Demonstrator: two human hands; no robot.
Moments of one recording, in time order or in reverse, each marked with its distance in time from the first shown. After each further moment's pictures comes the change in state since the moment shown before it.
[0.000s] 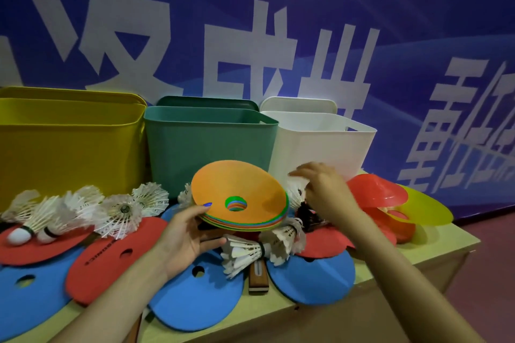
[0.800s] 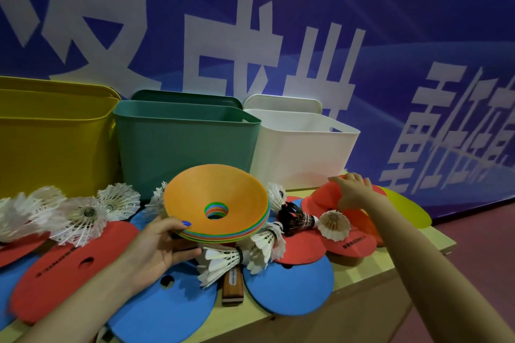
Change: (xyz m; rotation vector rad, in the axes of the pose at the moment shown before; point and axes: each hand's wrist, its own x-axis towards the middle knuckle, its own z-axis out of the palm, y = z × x) left_hand 0.005 -0.006 -0.001 0.031 0.036 -0.033; right_hand 0.007 0.155 0.018 -0.338 -0.582 0.484
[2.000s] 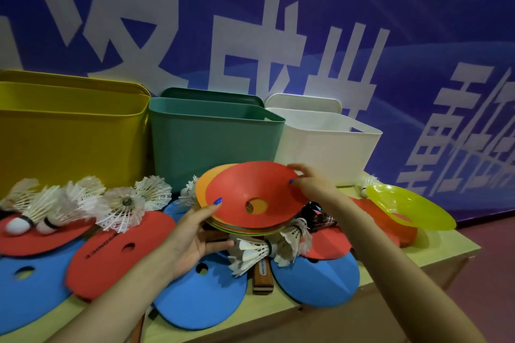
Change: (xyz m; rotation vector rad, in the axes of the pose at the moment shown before) left_hand -0.003 -0.001 -0.003 0.001 -0.012 0.027; right_hand -0.075 -0.156 -0.047 1.079 -0.027 -0.121
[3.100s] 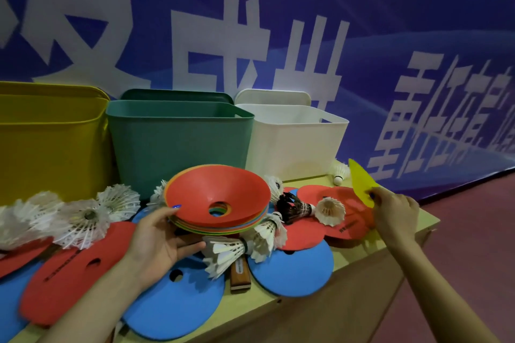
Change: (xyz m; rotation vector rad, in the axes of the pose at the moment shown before) left_hand -0.002 0.003 -0.001 -0.082 -0.059 -0.018; right_hand -0.047 0.167 -0.115 -0.802 0.854 -0.021
